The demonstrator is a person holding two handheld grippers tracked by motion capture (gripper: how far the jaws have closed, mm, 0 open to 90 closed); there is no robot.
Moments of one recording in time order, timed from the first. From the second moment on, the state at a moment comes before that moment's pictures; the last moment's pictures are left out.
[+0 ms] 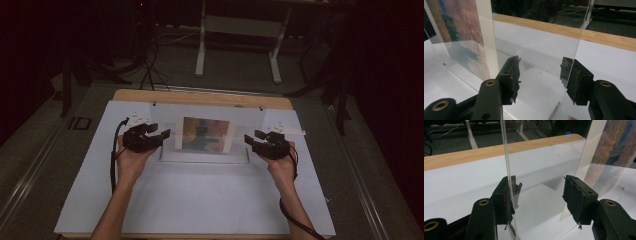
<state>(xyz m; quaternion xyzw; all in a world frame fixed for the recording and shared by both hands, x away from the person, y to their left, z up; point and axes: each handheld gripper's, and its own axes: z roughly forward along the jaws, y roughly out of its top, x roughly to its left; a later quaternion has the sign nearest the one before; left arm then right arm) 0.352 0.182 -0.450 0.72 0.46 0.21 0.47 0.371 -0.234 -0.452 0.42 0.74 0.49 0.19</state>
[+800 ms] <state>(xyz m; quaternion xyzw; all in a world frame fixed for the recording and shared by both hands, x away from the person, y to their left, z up) 0.348 0.183 -0.450 0.72 0.46 0.20 0.47 0.363 -0.235 -0.453 0.41 0.75 0.49 0.19</state>
